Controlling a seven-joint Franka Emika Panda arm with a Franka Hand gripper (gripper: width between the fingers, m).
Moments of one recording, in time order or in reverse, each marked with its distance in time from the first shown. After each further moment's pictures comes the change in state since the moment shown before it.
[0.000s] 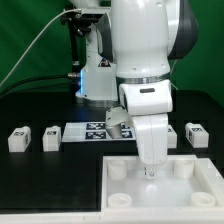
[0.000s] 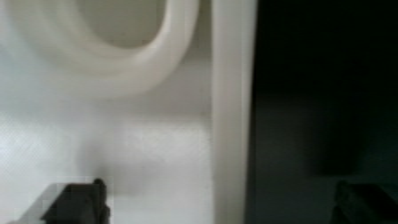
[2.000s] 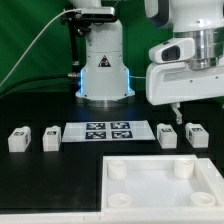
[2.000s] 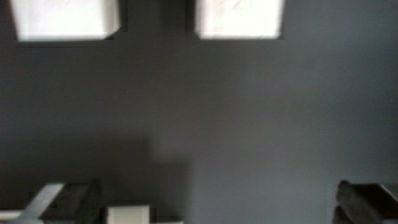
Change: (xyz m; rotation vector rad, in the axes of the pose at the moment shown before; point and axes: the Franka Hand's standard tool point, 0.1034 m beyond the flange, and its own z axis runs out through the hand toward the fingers) arm 0.119 -0.066 -0.052 0.013 0.036 1.529
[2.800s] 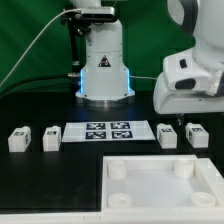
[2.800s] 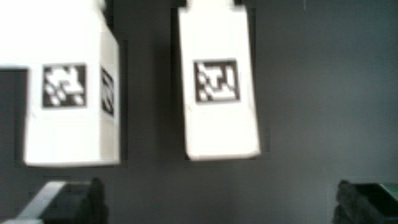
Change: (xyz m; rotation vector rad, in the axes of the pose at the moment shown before) arm -0.017 -0.002 0.014 -0.064 -0.654 0.073
